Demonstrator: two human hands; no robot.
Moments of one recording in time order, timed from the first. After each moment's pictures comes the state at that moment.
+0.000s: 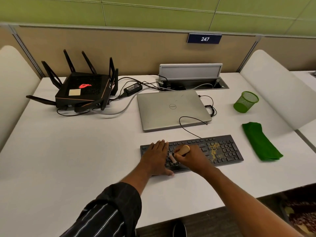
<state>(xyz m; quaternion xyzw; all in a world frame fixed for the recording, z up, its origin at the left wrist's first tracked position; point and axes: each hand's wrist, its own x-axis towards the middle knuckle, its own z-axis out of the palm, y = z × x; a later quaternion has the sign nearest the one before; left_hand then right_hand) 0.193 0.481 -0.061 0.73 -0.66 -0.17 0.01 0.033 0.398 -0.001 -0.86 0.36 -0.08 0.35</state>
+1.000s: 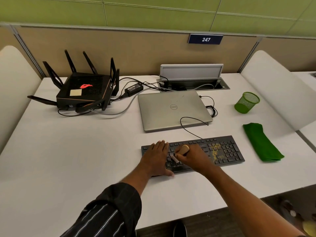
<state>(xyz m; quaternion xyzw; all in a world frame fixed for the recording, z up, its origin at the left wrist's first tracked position) 0.198 0.483 -0.062 0.73 -0.67 -0.17 0.02 0.036 0.393 0.001 -0.88 0.35 -0.05 0.32</state>
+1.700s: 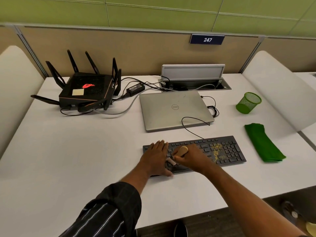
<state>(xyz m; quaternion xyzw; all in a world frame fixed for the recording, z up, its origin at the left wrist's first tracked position) 0.203 0.488 -0.061 0.73 -0.66 -0.18 0.01 0.044 0.397 0.003 -0.88 0.31 -0.03 0.35</state>
